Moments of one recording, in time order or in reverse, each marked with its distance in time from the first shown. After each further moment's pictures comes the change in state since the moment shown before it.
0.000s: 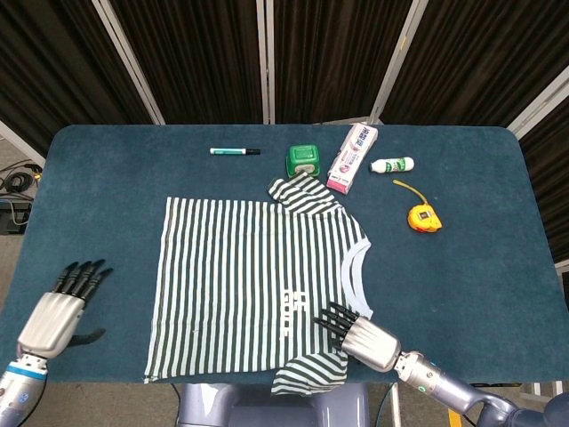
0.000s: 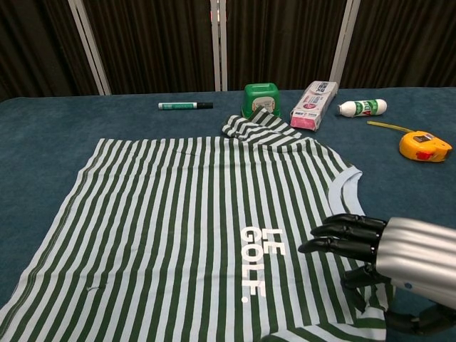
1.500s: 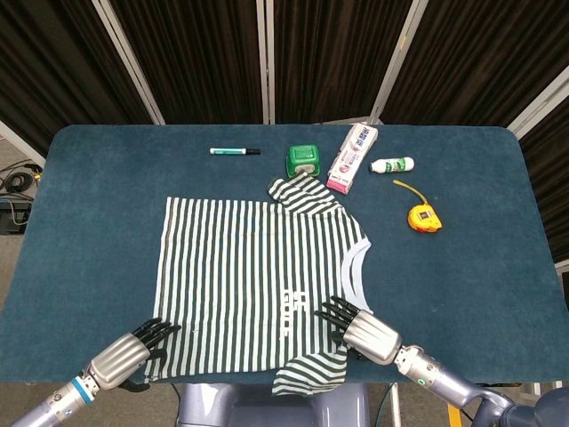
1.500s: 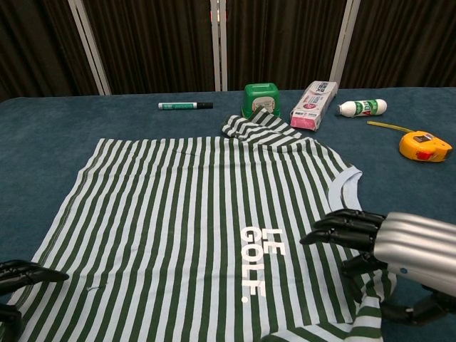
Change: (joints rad) left arm -0.132 -0.309 0.260 0.514 0.281 -0.024 -0.355; right arm 0.017 -0.031 -0.020 0.058 0.059 0.021 0.108
